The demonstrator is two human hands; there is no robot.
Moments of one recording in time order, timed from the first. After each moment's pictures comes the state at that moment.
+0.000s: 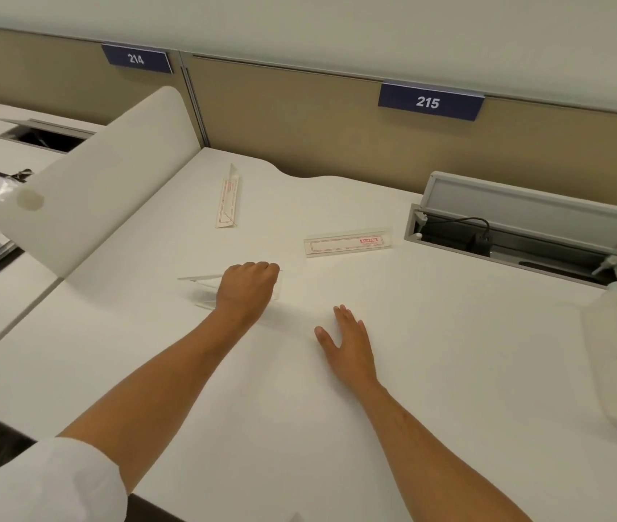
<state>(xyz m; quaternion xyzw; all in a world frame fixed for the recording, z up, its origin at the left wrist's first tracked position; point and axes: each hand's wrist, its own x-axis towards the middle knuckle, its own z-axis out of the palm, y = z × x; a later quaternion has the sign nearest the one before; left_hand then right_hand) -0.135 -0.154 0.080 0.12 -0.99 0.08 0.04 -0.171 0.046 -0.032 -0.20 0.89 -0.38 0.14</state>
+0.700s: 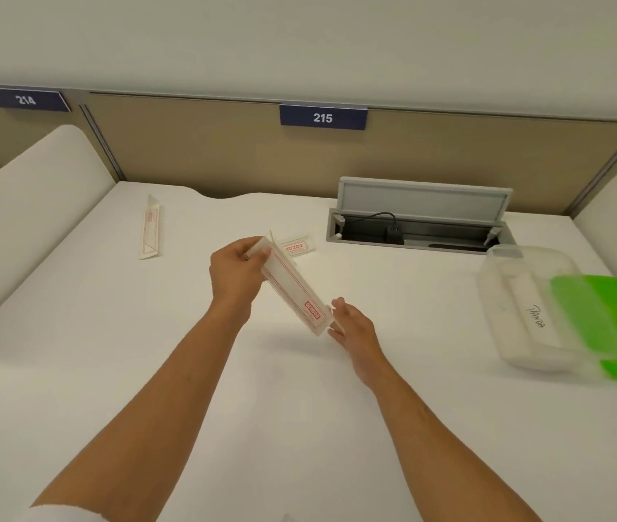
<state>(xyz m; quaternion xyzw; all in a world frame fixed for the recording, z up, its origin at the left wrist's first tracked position) -0.180 -0.042 0.140 0.25 -0.66 -0.68 0.20 -0.193 0.153 0.033 0.02 0.64 -0.73 0.23</state>
